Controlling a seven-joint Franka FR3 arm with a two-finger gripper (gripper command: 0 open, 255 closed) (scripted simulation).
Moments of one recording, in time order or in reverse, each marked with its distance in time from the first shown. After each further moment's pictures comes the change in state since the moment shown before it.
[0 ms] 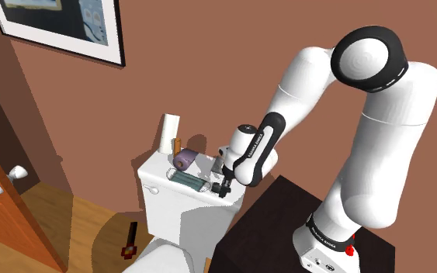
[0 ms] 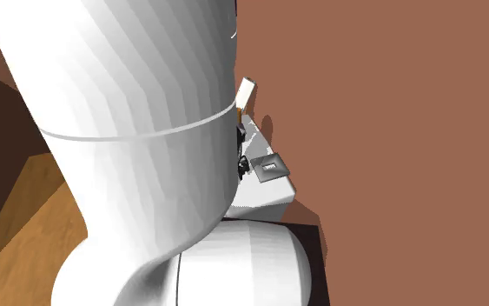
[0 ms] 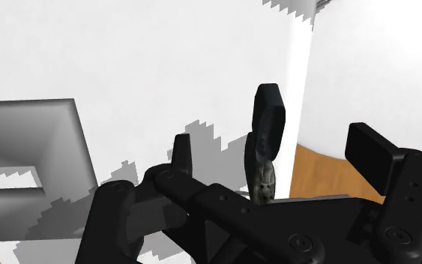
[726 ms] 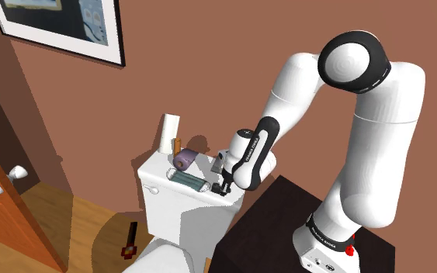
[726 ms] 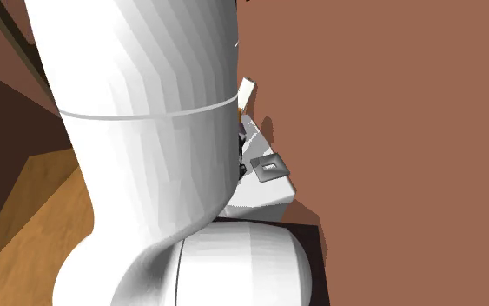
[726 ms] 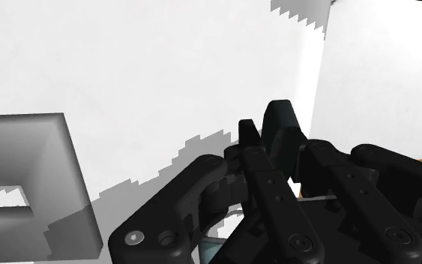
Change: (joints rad) arm -0.028 0.074 0.025 0.016 0.005 0.058 -0.010
